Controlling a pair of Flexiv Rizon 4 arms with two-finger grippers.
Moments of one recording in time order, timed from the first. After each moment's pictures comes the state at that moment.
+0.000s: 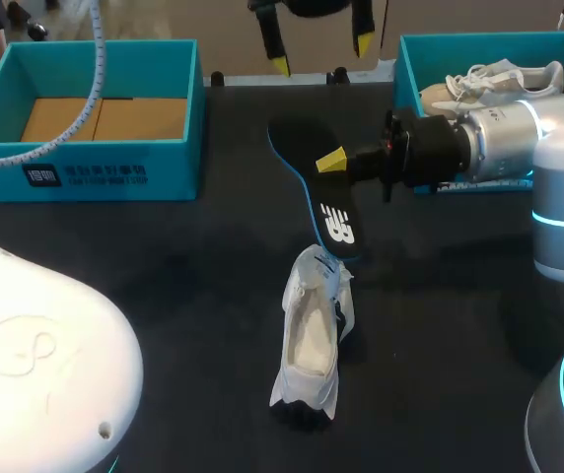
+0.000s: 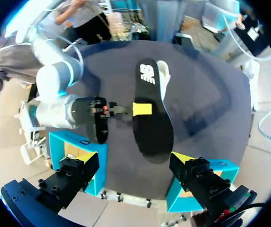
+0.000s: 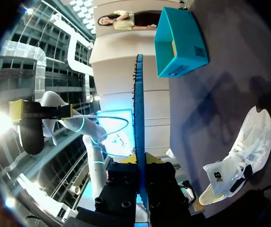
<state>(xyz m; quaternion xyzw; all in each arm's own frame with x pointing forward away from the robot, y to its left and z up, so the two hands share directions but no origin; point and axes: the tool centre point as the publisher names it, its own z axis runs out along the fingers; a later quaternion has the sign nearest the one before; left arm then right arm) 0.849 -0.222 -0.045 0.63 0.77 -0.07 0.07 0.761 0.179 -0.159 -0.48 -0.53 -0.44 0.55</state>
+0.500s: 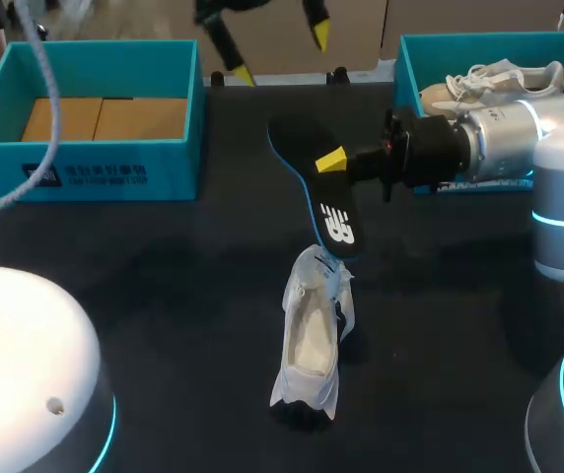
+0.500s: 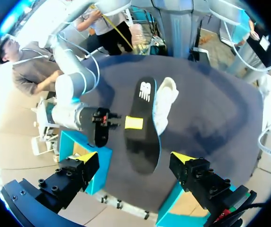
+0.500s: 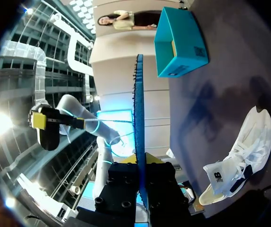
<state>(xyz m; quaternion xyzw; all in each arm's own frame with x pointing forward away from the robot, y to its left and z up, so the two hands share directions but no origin) 0.813 -0.175 -0.040 0.58 0.79 -0.17 0.10 0.761 0.179 -0.159 -0.48 -0.53 -0.44 0.55</state>
